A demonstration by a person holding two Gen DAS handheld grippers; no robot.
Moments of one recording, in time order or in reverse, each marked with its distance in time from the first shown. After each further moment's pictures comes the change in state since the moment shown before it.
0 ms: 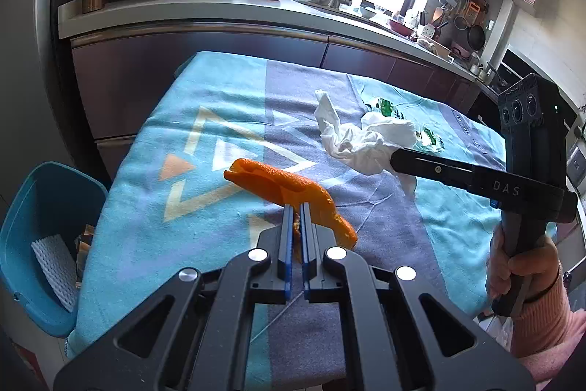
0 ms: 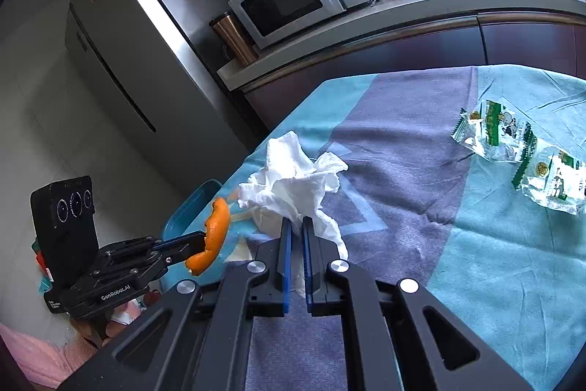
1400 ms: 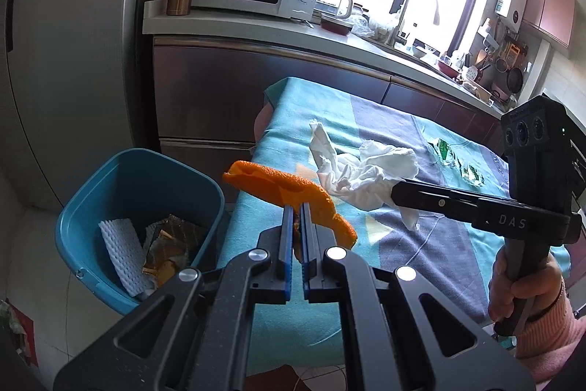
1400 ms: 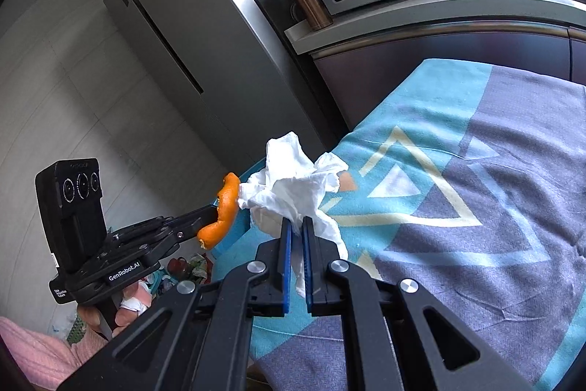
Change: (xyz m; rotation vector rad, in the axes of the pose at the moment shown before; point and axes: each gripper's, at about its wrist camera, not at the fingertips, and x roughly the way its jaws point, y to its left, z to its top) left arm -0.080 0.085 -0.021 -0.135 -0.110 0.150; right arm 0.074 0.094 0.001 -0.121 0.116 0.148
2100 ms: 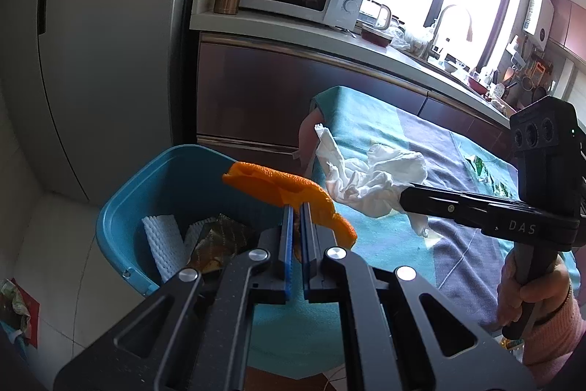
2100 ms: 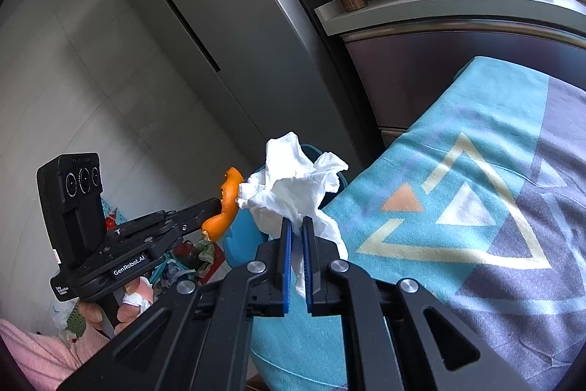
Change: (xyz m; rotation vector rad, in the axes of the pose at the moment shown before) left arm -0.011 0.058 0.001 -0.071 -0.022 0.096; right arm 0.052 0.032 0.016 -0.060 0.075 0.046
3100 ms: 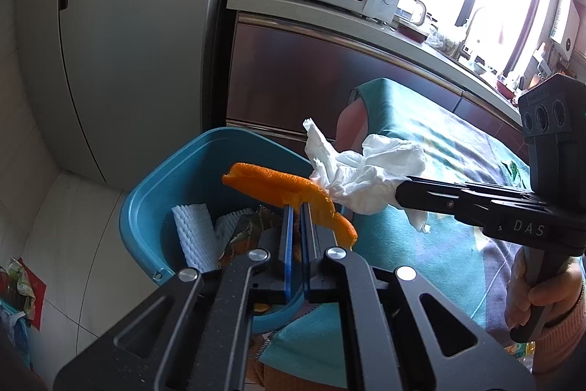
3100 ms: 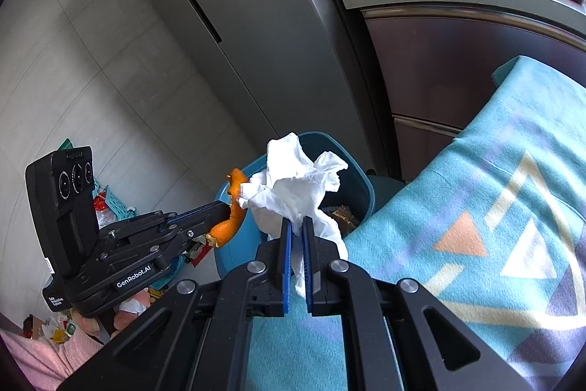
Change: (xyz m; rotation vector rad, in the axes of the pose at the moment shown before) left arm 0.023 0.047 -0.004 -0.065 0.043 0.082; right arm 0.063 0.020 0.020 -0.060 0.102 -0.014
